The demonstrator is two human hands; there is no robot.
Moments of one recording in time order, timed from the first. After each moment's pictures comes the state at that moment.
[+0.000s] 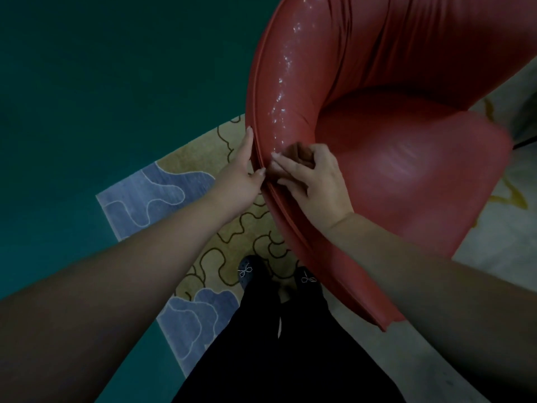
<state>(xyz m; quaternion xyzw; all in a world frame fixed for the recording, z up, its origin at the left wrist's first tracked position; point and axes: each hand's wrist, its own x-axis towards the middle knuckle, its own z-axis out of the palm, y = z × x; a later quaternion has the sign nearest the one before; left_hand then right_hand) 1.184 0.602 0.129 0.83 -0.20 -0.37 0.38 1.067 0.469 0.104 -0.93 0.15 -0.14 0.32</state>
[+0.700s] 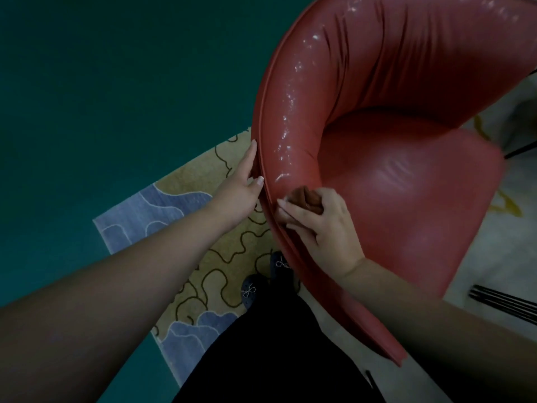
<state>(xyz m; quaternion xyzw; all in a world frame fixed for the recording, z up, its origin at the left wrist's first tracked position) 1.232 0.589 0.131 0.78 -0.19 -0.43 0.42 1.062 0.473 0.105 -0.93 0.14 -0.13 0.31</state>
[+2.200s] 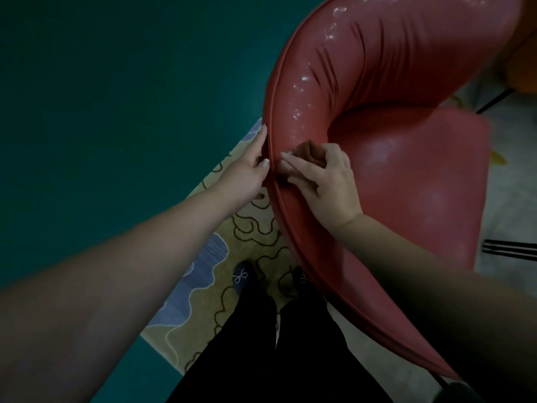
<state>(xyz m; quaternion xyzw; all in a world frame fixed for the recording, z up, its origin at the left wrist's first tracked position) 1.376 0.509 0.140 0.74 -0.30 -0.50 0.34 1.217 0.425 0.112 -0.89 0.34 -0.19 0.24</state>
